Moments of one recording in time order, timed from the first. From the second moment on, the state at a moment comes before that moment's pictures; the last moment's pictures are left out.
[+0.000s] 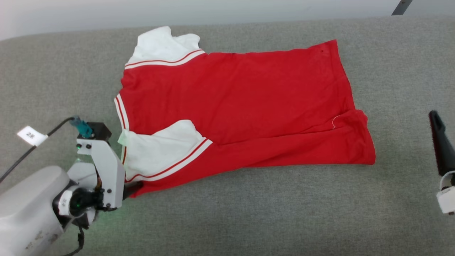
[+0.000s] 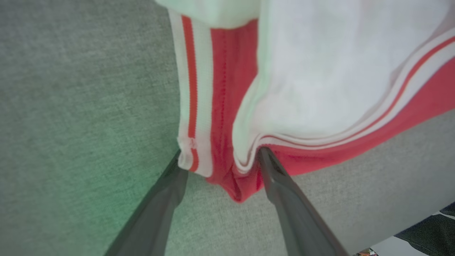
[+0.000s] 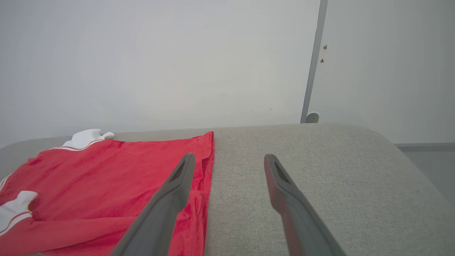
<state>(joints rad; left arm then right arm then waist) -0.83 0.84 -1.13 0.34 -1.38 0.18 0.58 -0.16 -0.33 -0.13 -0.18 0.50 0.13 0.17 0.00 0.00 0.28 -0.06</state>
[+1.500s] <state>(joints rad) -0.94 0.74 -1.11 0.44 -1.37 0.06 0.58 -0.44 -0.46 0.18 0.18 0.62 0.13 0.74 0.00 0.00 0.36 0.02</state>
